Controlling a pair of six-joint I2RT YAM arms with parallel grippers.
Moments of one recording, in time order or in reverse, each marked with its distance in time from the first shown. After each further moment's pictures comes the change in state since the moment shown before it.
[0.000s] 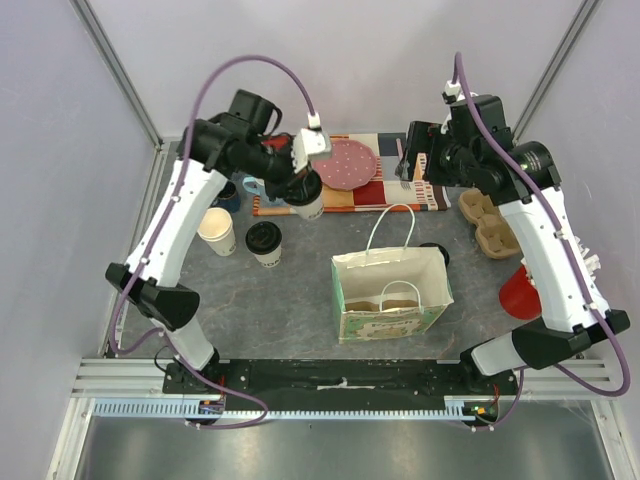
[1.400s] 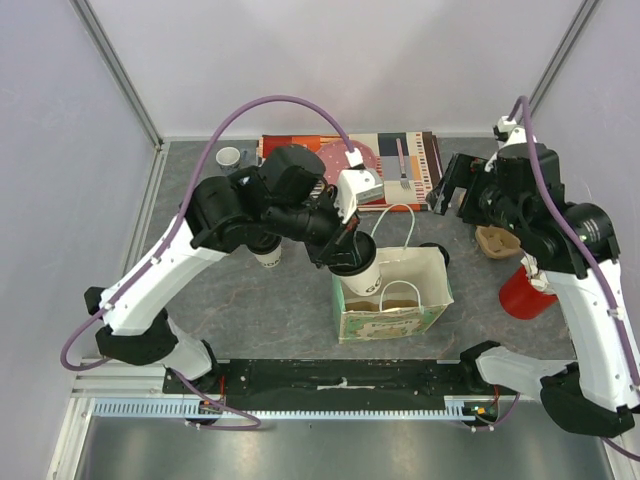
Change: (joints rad) left arm -0.541 -0.200 0.031 0.135 -0.205 -0.873; right arm -0.001 -0.321 -0.214 -0.034 0.073 0.097
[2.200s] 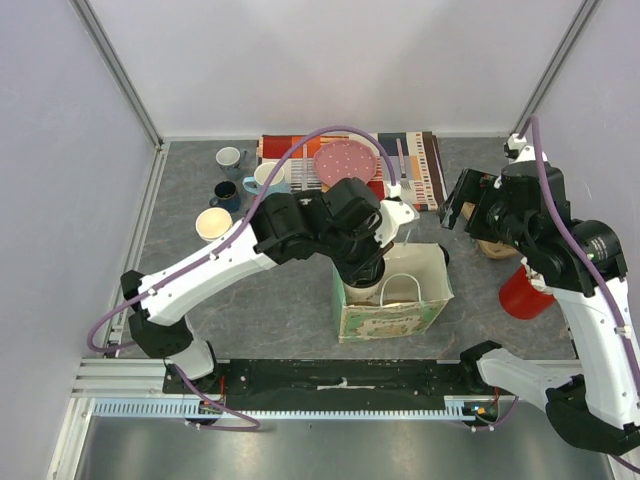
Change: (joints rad) left arm -0.117 0.101 -0.126 0.064 -0.222 -0.022; right arm 0.000 -0.098 -0.071 -0.051 0.064 0.043
